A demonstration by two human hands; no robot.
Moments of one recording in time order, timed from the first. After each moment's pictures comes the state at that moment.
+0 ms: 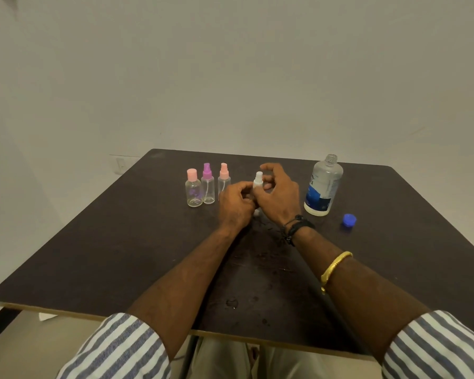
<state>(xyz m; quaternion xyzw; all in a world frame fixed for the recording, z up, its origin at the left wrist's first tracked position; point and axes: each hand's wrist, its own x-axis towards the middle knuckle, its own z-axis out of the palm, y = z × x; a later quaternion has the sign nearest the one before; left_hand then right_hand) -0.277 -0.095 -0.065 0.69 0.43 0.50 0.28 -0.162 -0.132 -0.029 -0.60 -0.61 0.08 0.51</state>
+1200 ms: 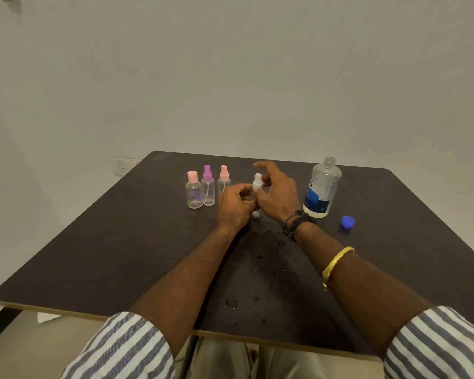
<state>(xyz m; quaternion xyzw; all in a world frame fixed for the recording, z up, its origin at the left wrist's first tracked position) -0.277 -0.094 -0.065 0.67 0.43 0.51 0.33 -0.160 -0.130 -0.017 -0.61 -0.65 0.08 0.45</state>
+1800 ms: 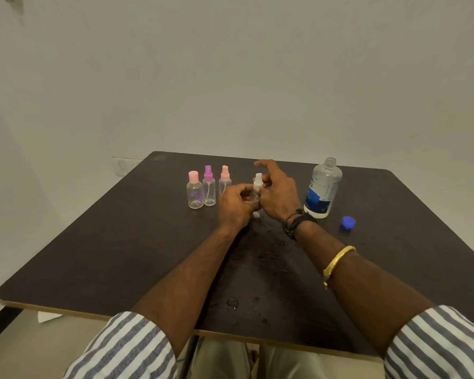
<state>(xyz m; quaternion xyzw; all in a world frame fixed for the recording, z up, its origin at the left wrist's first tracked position) -0.278 -0.093 -0.066 0.67 0.43 0.50 0.34 -0.163 -0.133 -0.011 -0.61 -0.64 0.10 0.45</state>
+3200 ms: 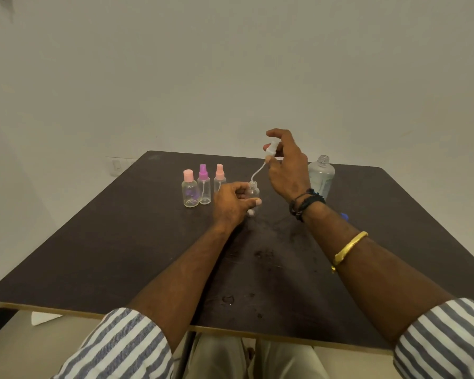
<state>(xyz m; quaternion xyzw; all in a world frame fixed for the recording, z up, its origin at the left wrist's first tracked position) -0.279 -0.101 -0.058 0.65 0.46 0.48 0.36 -0.146 -0.135 0.031 -0.56 -0.61 0.03 0.56</state>
